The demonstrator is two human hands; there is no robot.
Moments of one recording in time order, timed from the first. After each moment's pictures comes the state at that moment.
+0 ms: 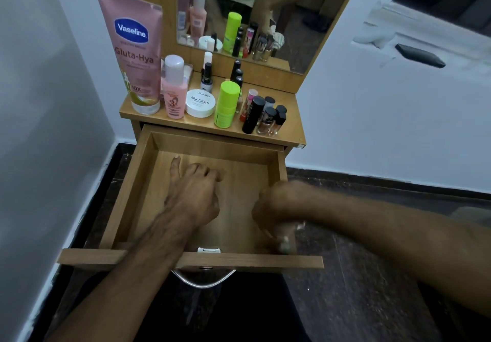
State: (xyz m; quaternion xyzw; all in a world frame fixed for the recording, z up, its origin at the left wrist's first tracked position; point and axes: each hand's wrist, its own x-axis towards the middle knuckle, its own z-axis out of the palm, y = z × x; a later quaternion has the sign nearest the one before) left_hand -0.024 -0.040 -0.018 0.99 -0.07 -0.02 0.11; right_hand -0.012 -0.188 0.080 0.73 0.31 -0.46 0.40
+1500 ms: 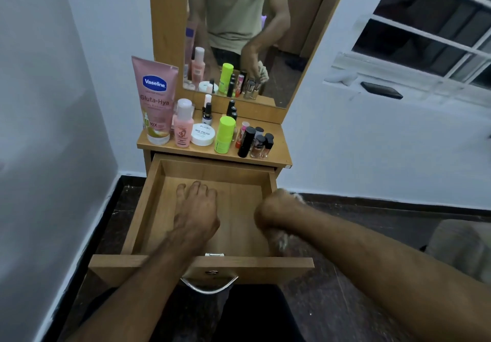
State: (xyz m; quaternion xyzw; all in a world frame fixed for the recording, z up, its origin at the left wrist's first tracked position) left_hand -0.037 -0.041 -0.011 1.00 -0.04 0.01 0.06; right_hand -0.030 -0.185 0.090 0.82 0.17 -0.33 0.43
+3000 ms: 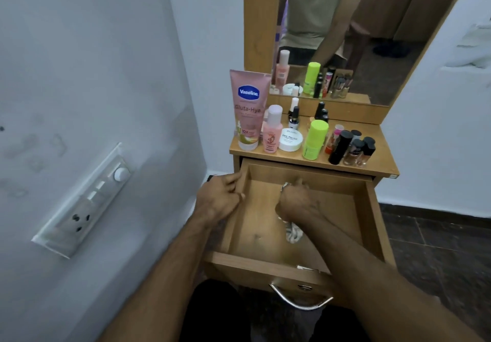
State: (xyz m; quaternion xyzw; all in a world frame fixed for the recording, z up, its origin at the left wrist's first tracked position) left_hand -0.036 0.098 0.018 0.88 0.17 -0.06 0.44; right_hand 0.024 -0.083 0.000 0.98 0.06 -0.16 -0.02
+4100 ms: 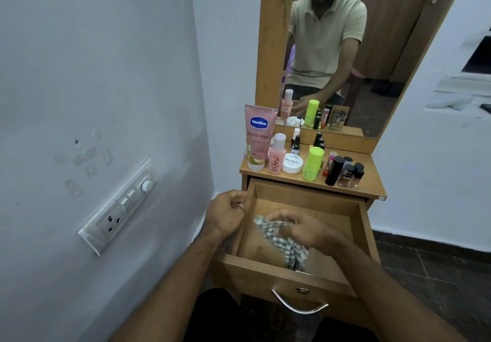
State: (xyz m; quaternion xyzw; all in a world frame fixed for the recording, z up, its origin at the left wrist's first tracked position) left_hand -0.079 0.086 0.047 0.85 0.17 0.03 0.49; right_hand -0.029 -0.126 0.048 0.80 0.20 -0.34 -0.46
